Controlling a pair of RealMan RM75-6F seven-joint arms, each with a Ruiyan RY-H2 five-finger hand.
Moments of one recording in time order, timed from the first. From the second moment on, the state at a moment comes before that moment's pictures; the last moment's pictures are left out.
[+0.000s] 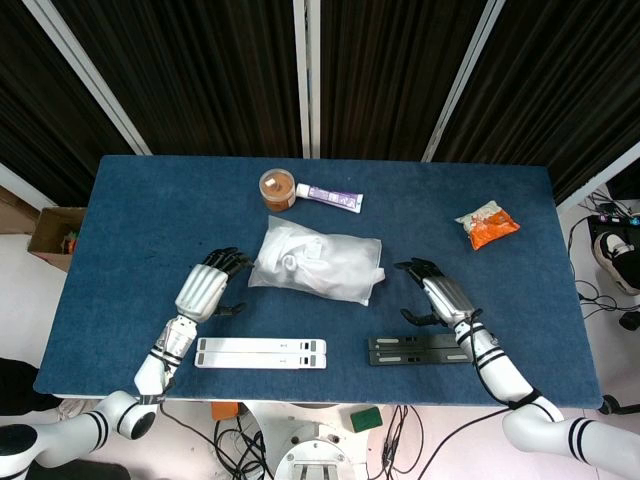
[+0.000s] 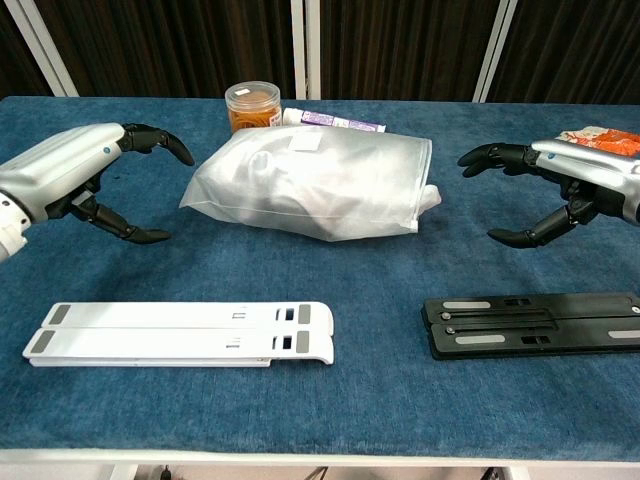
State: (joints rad) left arm -0.51 -1.76 -0.12 -1.09 1.56 1.23 -0.12; right arm 0.53 -1.47 0.11 -1.44 -1.38 0.93 0.29
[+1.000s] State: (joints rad) left arm -0.41 -1.73 -0.07 -1.15 1.58 1.44 -0.20; right arm 0.75 -1.62 0.30 -1.41 -0.74 0.80 -0.17
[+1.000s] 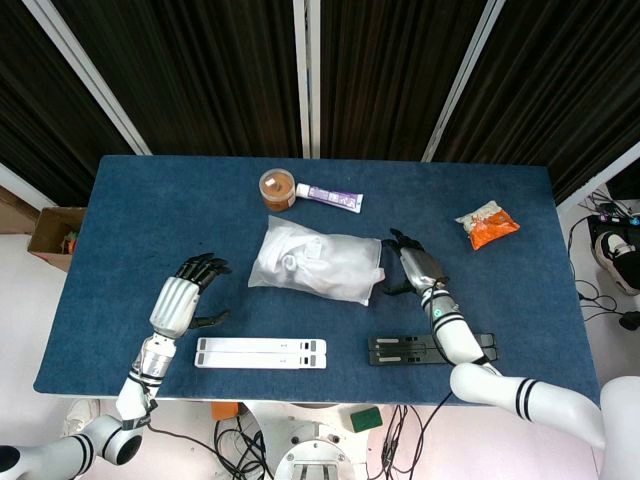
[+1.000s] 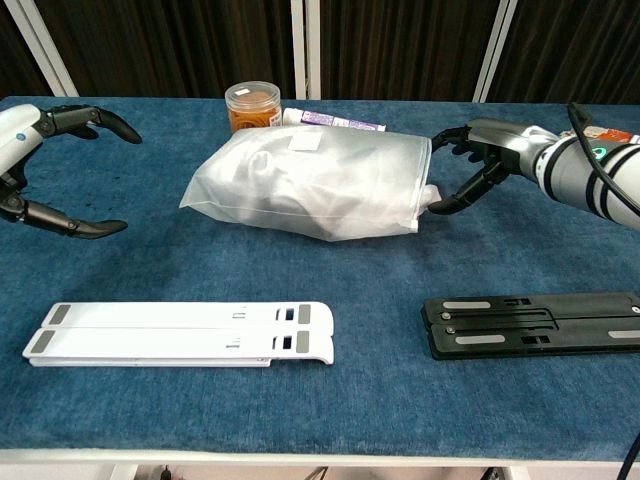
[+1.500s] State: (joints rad) left arm -0.41 -1.73 -0.06 -1.13 1.59 1.43 -0.21; right arm 0.80 -1.81 0.32 -1.25 -0.74 0.83 -0.10
